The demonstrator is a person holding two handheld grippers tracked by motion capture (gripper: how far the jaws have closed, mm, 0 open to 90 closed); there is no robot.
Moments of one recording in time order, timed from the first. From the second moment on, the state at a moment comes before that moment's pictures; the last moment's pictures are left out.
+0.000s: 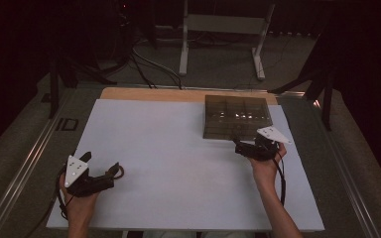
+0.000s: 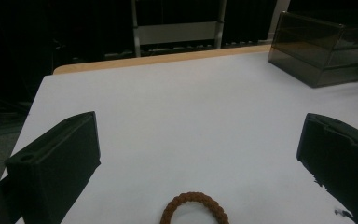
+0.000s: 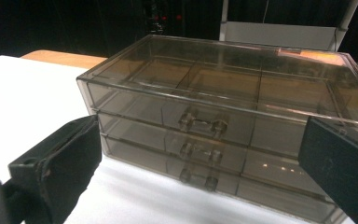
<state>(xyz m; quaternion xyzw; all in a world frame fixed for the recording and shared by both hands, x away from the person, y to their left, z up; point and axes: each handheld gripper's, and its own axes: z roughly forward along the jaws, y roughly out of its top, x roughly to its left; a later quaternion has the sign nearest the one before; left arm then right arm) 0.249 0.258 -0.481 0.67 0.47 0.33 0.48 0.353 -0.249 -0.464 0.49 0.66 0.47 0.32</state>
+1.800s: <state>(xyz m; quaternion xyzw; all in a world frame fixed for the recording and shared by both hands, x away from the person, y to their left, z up) 0.250 0.259 -0.481 0.66 0.47 0.32 0.48 0.384 -0.224 -0.510 0.56 0.64 0.40 0.34</state>
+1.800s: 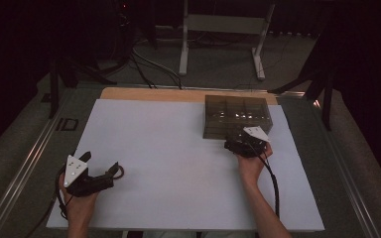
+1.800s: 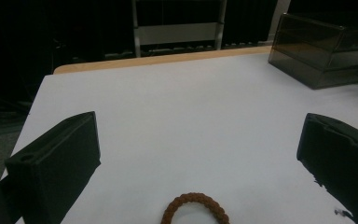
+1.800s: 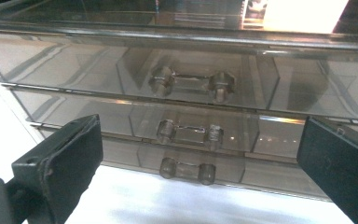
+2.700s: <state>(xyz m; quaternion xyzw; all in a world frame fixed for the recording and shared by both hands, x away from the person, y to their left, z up) 0.250 0.259 -0.481 0.66 0.47 0.32 0.48 0.381 -0.209 -0.517 0.60 0.59 0.37 0.38</state>
